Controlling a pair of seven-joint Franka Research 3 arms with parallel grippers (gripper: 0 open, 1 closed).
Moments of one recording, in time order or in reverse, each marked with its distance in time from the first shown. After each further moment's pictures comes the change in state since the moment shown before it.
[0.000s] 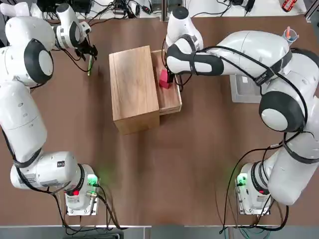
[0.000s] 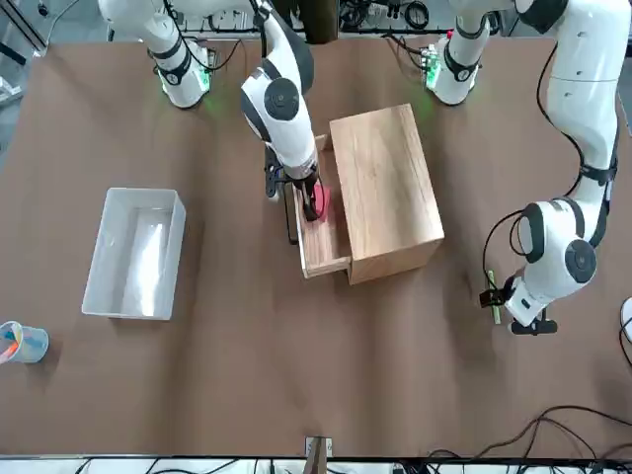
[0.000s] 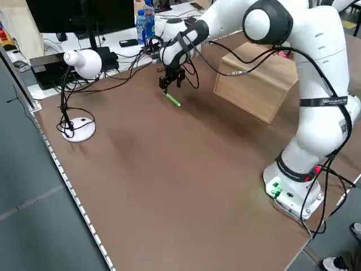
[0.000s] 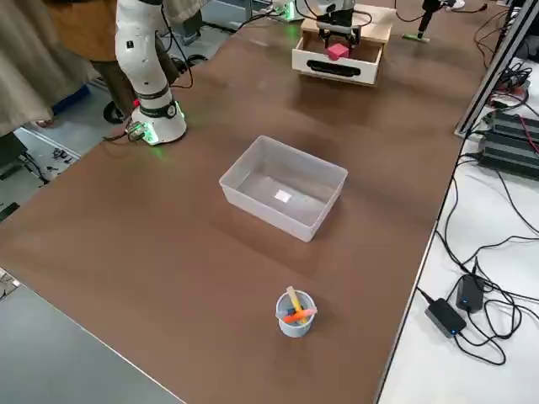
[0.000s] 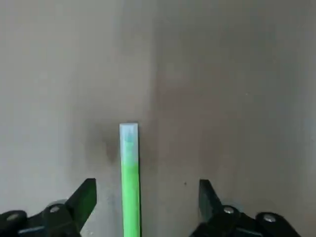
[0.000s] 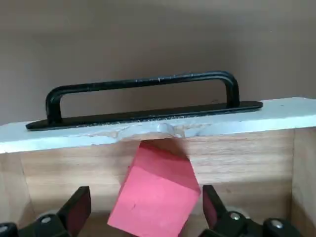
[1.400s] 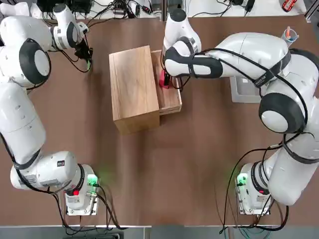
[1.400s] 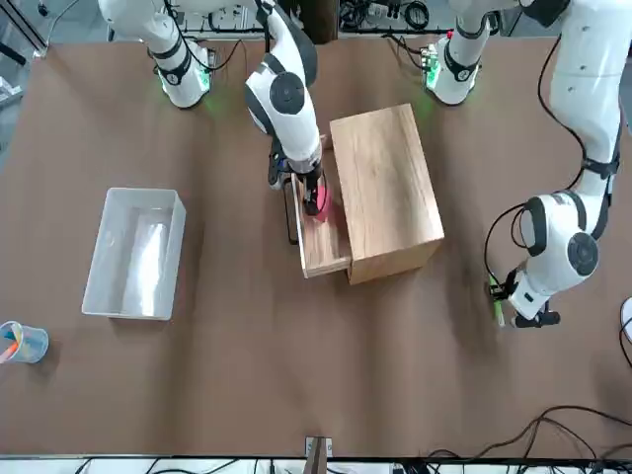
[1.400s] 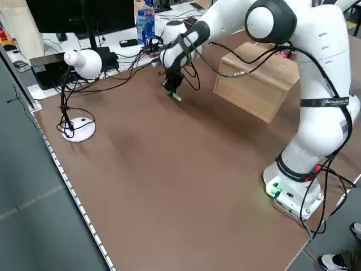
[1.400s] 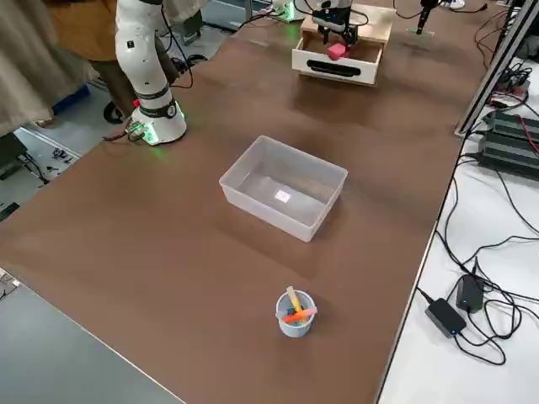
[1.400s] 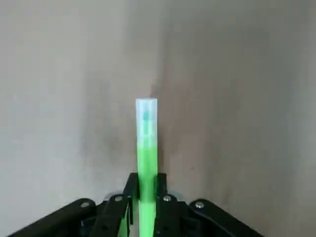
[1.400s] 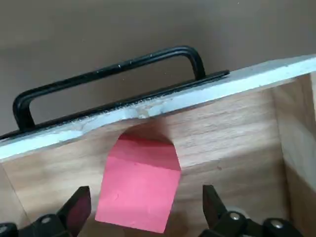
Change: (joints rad) left arm 0.016 -0.096 -0.006 -0.048 0.001 -0.032 -0.024; right arm 0.014 0.000 0.012 0.002 0.003 -0.001 0.211
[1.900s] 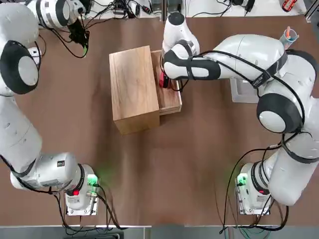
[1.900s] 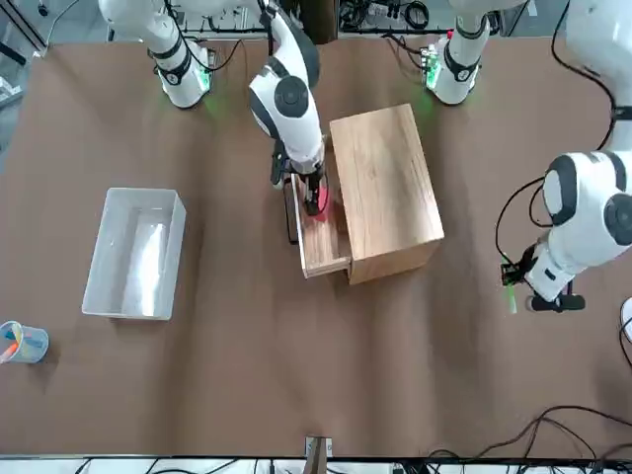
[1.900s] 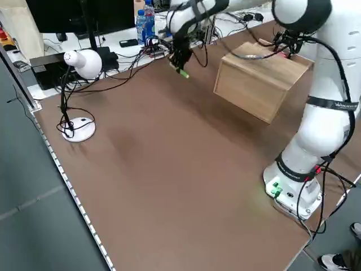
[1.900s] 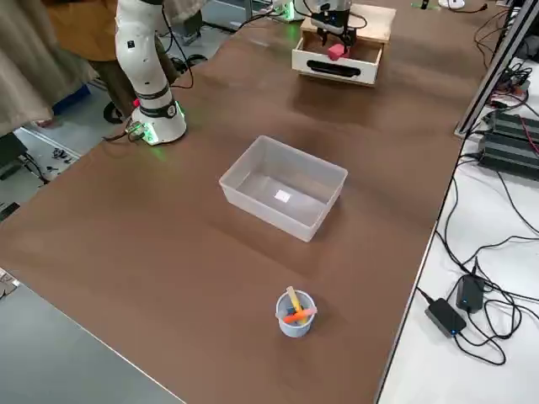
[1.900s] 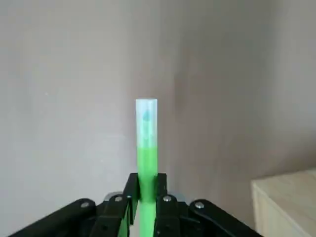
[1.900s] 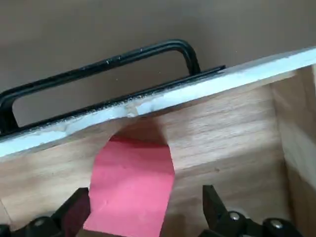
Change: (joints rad) left arm -0.002 -0.231 -0.077 -0.003 0.000 -0.222 0.006; right arm 0.008 0.020 0.001 0.002 0.000 0.008 0.017
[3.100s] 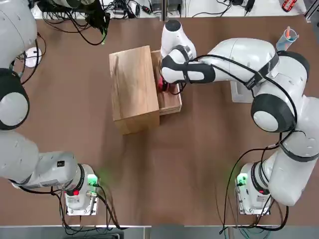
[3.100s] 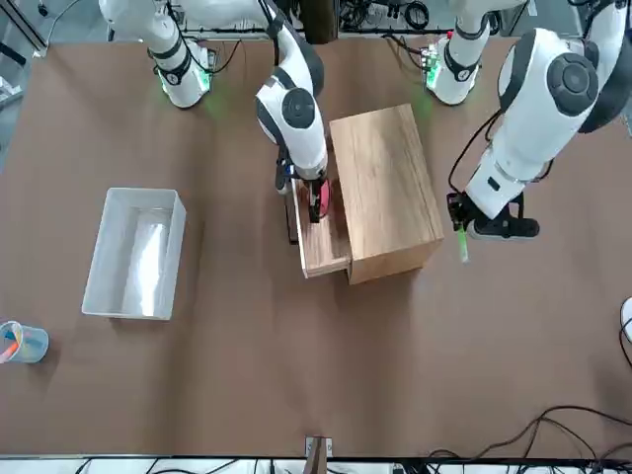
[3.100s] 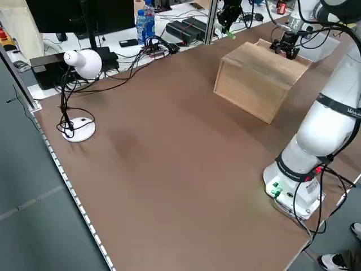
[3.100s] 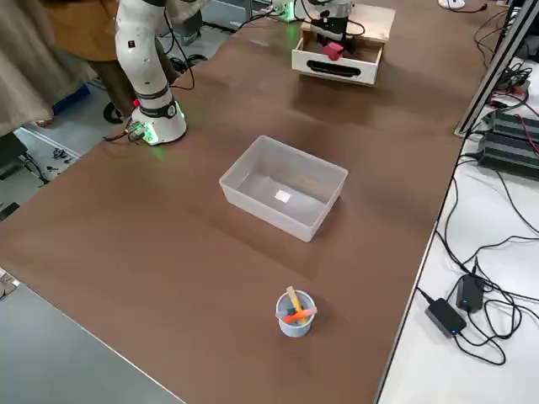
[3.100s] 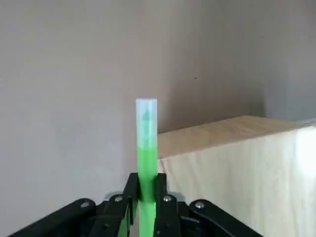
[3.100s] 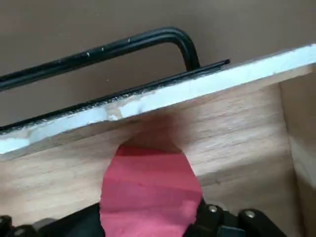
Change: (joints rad) left arm -0.005 -0.258 -0.311 0.000 0.000 -0.193 -0.328; right arm 0.016 0.052 -0.005 0.021 0.000 0.001 0.001
